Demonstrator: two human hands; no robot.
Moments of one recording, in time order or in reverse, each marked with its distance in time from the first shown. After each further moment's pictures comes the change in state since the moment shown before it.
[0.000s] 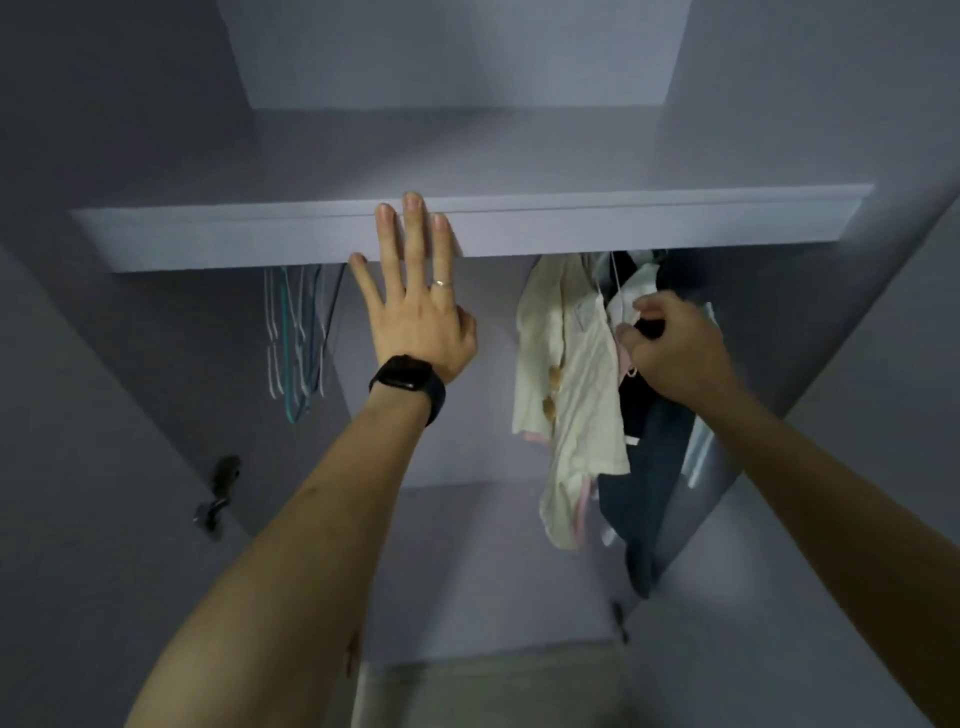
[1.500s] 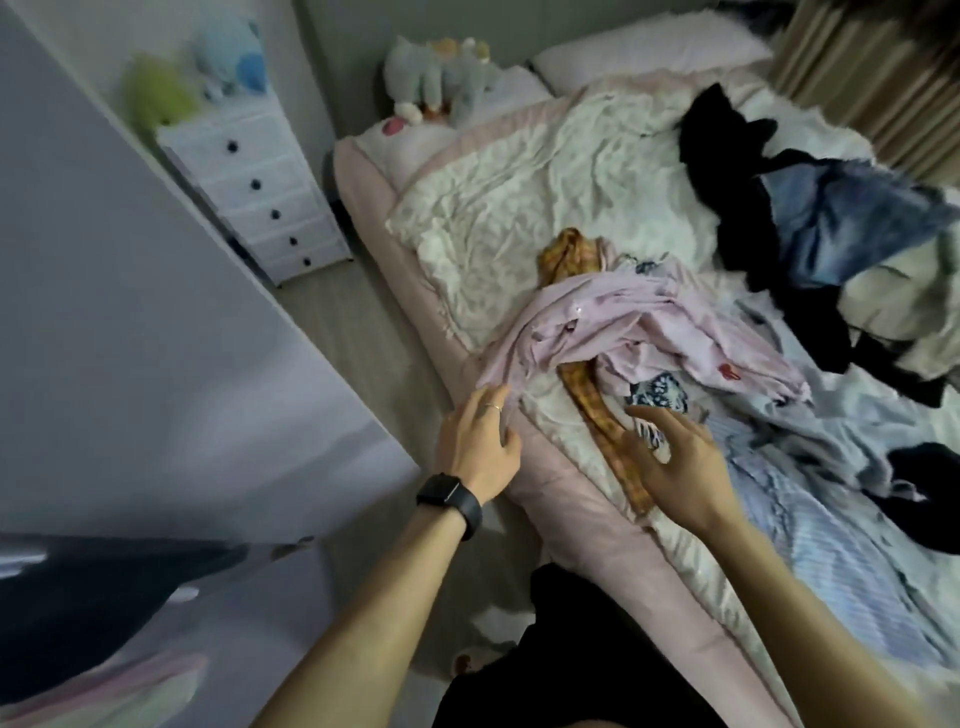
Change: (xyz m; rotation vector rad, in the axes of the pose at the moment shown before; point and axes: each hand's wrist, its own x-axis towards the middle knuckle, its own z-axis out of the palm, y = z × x) left_hand -0.471 0.300 -0.030 -0.919 -1.308 1.656; right_hand -0.644 0.021 -0.010 -0.261 0.958 1.585
